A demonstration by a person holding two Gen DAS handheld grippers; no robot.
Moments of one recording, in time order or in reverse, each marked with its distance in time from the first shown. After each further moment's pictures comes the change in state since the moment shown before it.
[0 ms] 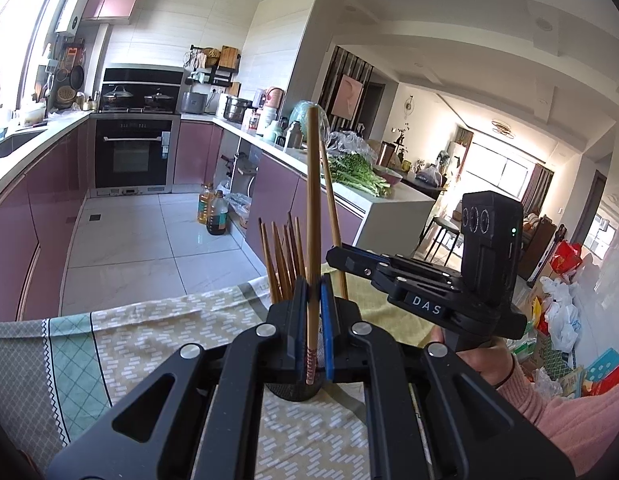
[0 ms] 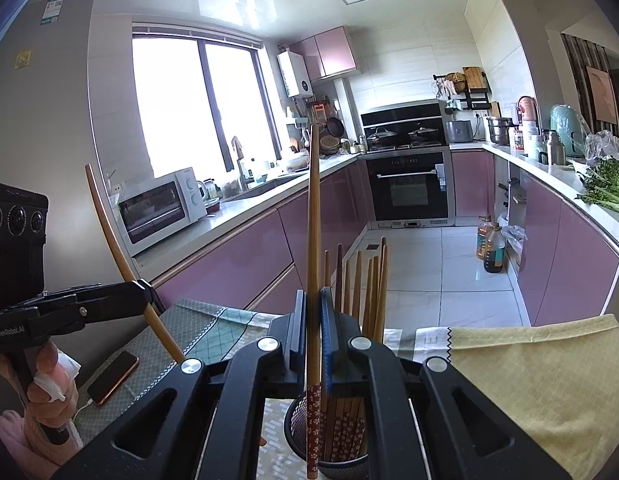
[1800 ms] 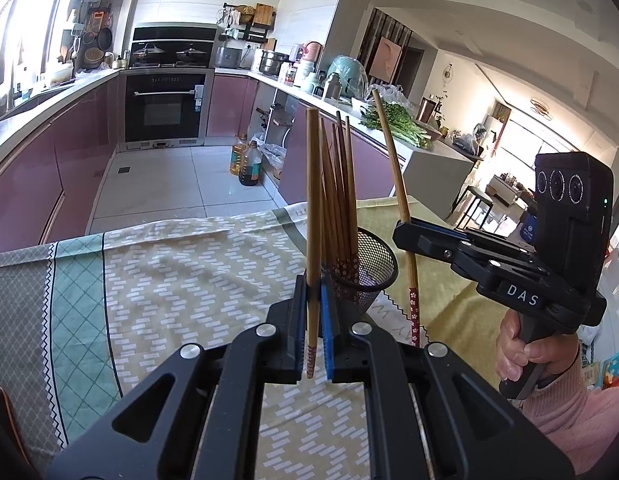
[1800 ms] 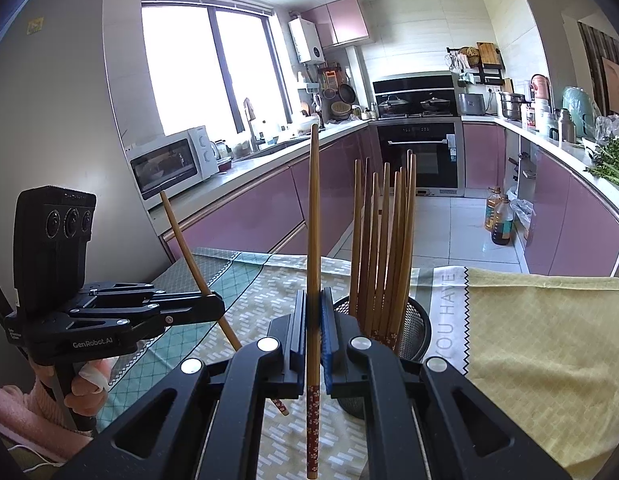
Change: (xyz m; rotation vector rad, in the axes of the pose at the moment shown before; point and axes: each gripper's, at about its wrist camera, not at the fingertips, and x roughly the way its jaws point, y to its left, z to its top) left arm 0.034 0.026 -0.077 -0.063 0.161 0.123; right arm -0.012 0.019 -0.052 -0.023 0.130 0.030
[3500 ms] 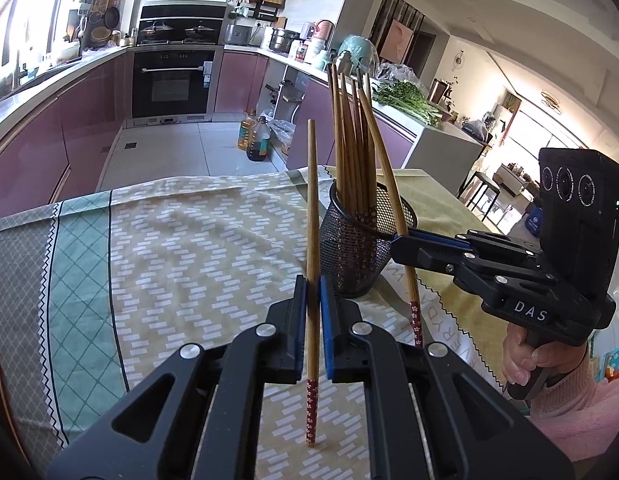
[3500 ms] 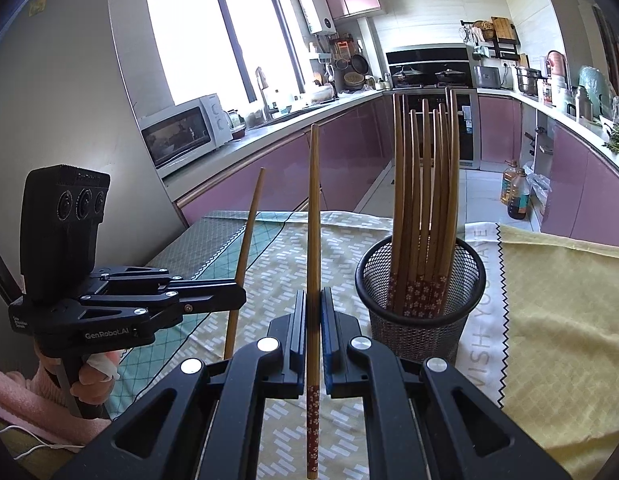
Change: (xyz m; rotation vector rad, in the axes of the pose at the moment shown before) left arm 0.004 0.012 -0.032 -0.034 0.079 0.022; right arm 0.013 0.018 -0.031 0.006 0.111 0.053
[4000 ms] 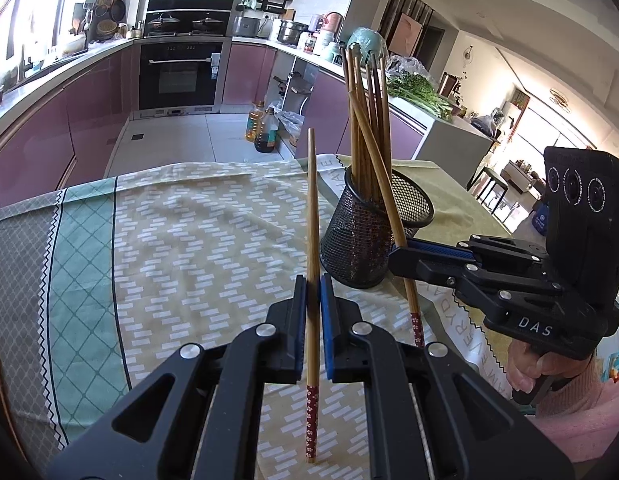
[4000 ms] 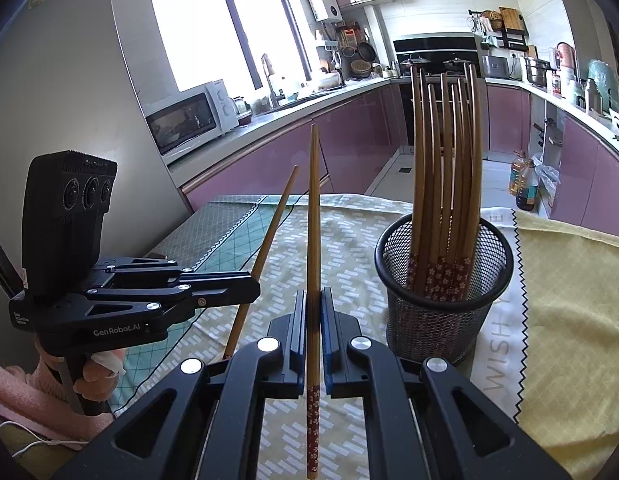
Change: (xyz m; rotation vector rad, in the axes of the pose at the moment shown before) left arm 0.009 0.005 -0.005 -0.014 0.028 0.026; right arm 0.016 0.011 -0.006 -0.004 0.047 0.025
